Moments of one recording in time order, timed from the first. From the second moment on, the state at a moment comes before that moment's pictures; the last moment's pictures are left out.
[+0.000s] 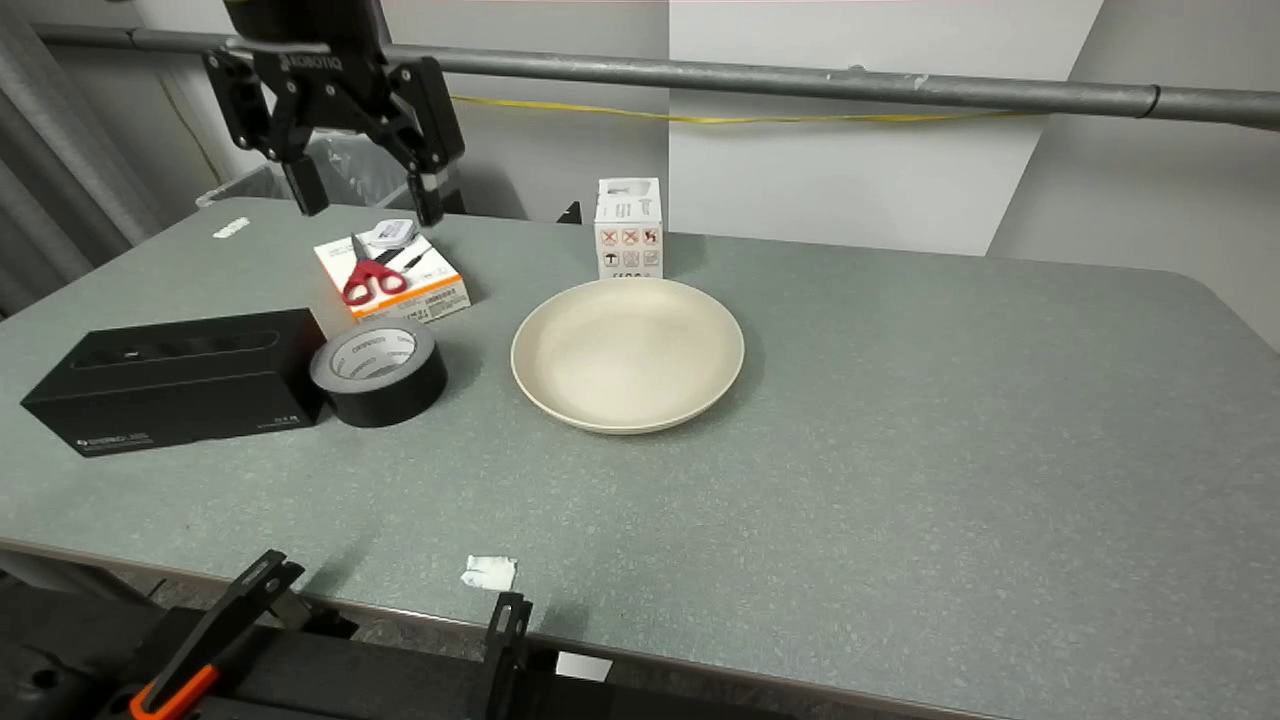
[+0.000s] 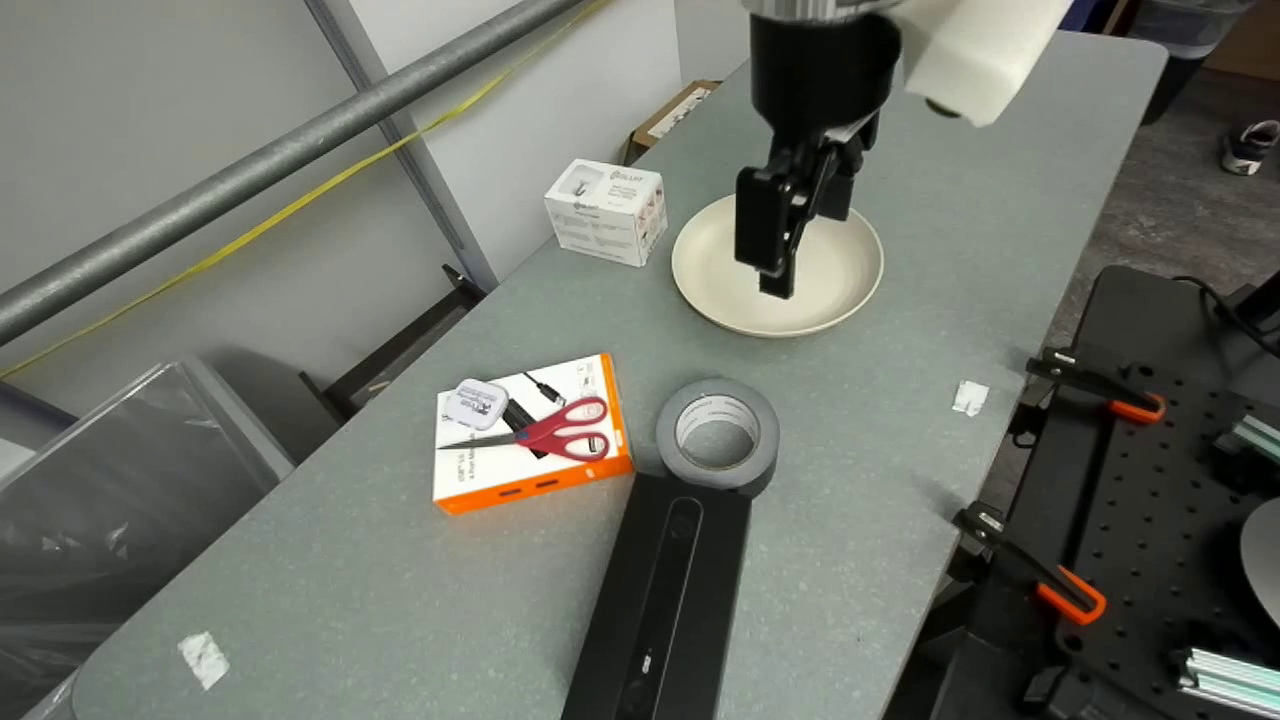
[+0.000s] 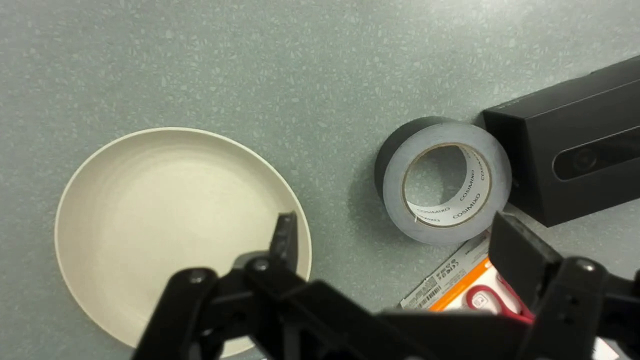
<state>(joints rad) 0.03 -0.20 0.06 -2.56 0.04 2.32 0.05</state>
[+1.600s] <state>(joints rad) 0.14 0.39 0.03 -2.41 -0.01 2.67 0.25</state>
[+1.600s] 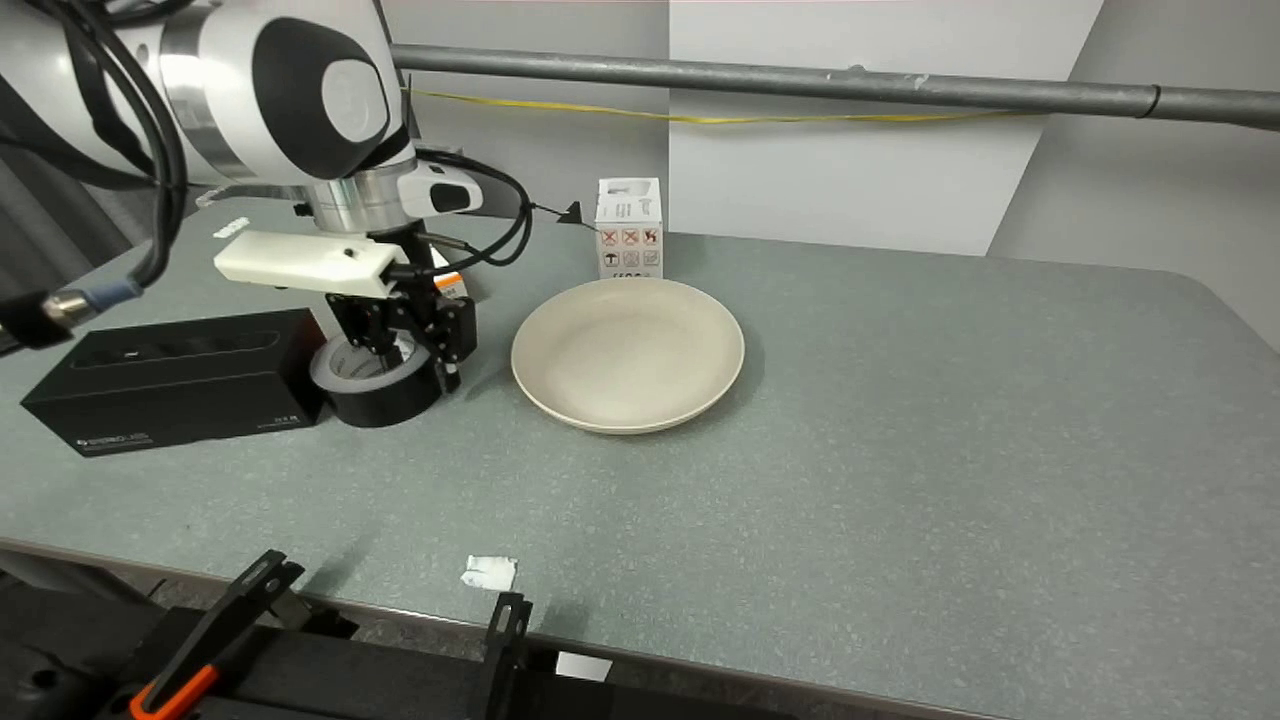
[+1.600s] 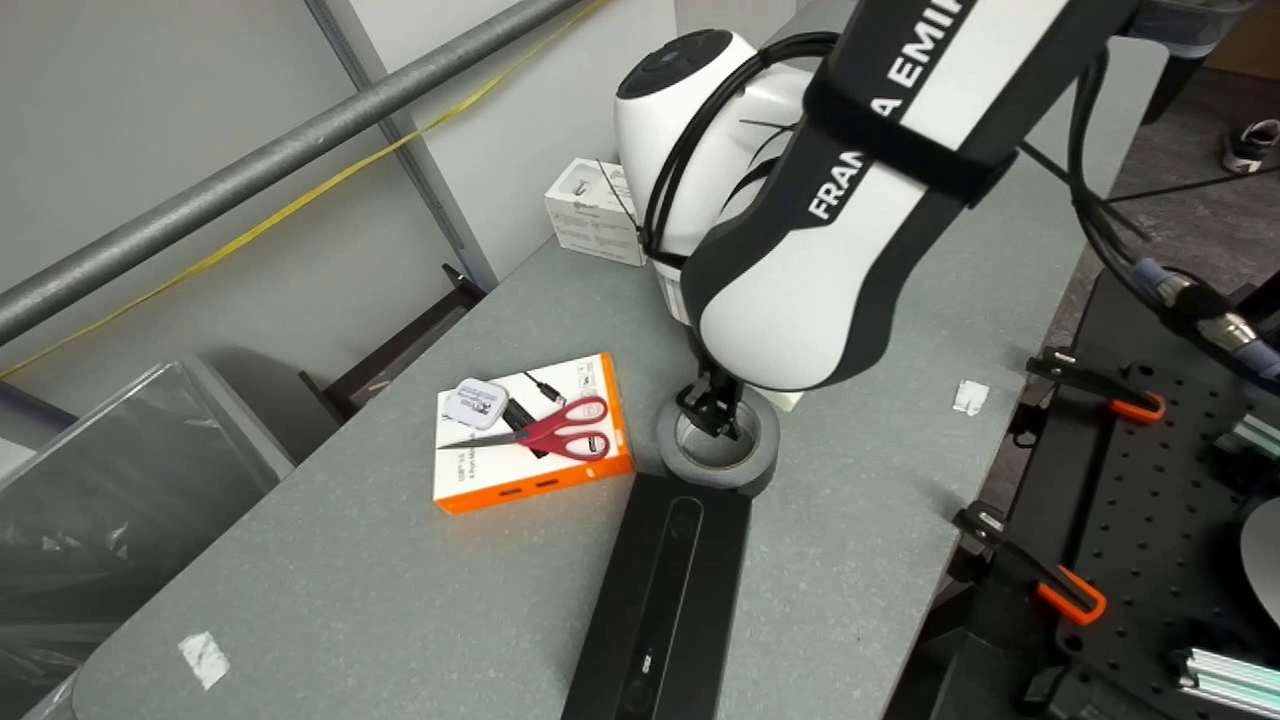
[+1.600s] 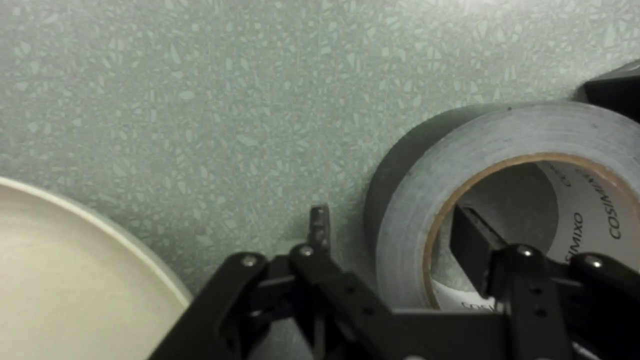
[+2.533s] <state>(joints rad) -0.13 0.28 -0.04 -2.37 0.25 2.67 0.13</state>
